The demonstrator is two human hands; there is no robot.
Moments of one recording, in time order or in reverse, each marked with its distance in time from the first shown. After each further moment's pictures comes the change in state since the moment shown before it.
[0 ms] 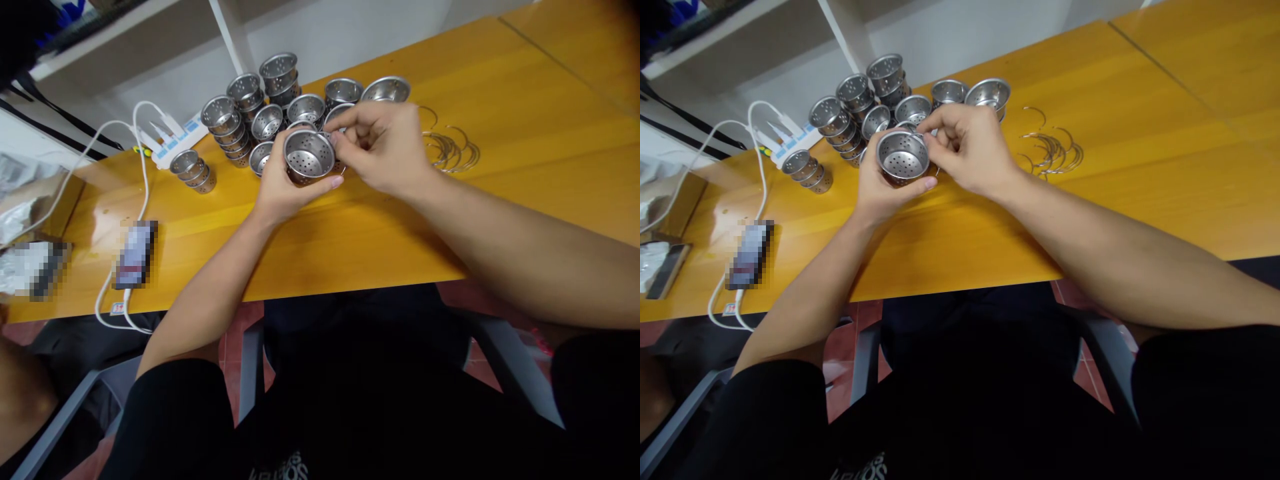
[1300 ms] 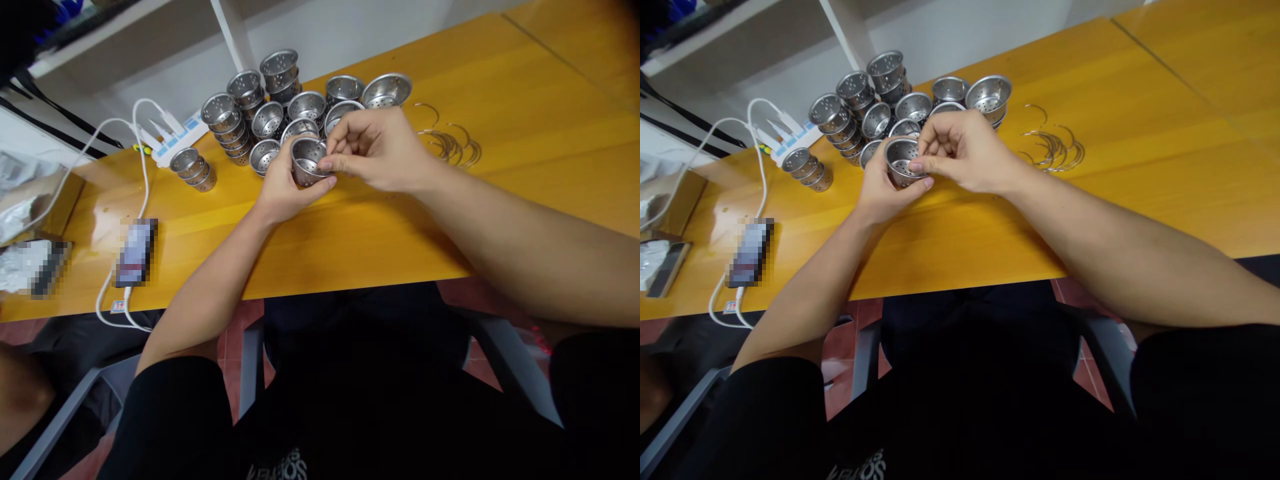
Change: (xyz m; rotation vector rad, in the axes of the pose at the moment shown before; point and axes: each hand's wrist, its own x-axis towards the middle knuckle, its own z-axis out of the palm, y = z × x) left_hand 0.001 -0.047 0.010 -0.054 0.014 0.240; right_hand 0.008 0.013 -0.002 0.360 -0.241 -0.115
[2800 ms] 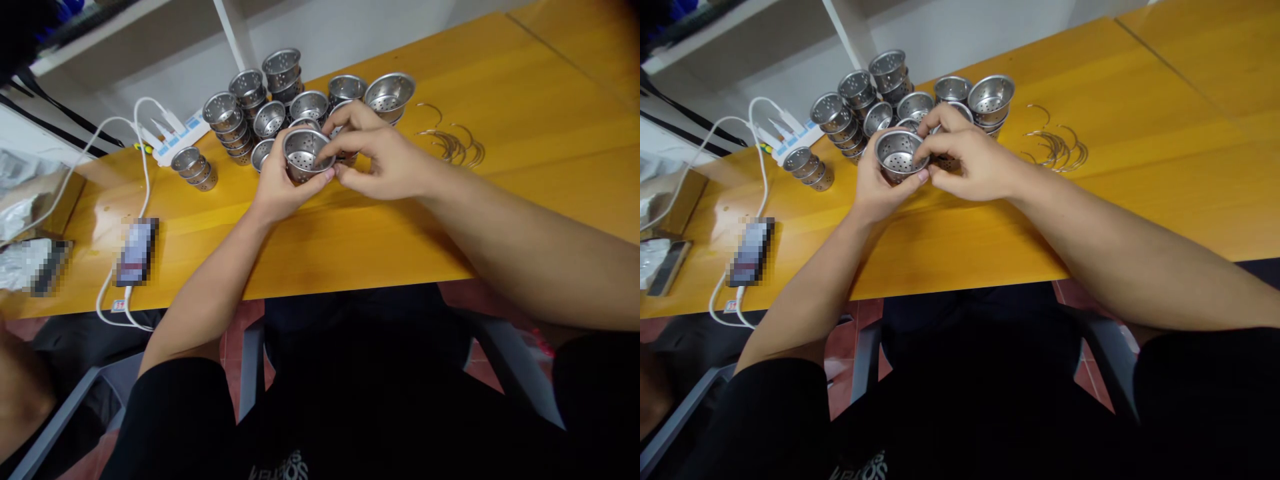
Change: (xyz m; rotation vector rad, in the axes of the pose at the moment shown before) left_hand 0.003 0.001 -0.005 0.034 0.038 -0.045; right_hand -0.007 -0.011 -0.006 -0.344 -0.066 -0.059
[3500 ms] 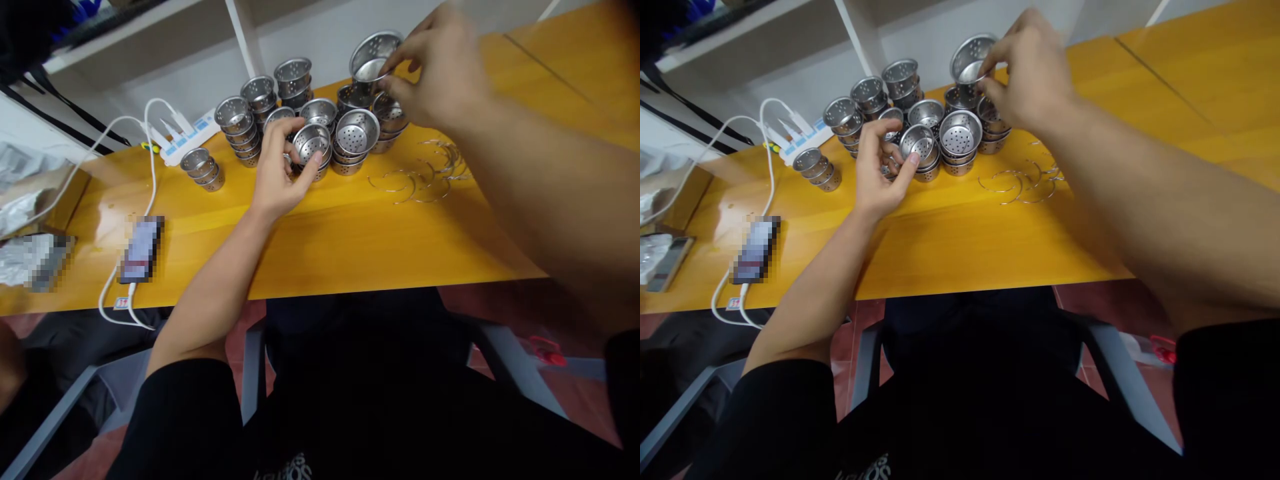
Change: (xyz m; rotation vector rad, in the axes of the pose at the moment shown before) left_hand 0.002 -0.011 -0.010 0.030 0.164 0.033; right_hand 0.054 0.019 -0.065 -0.733 0.314 0.389
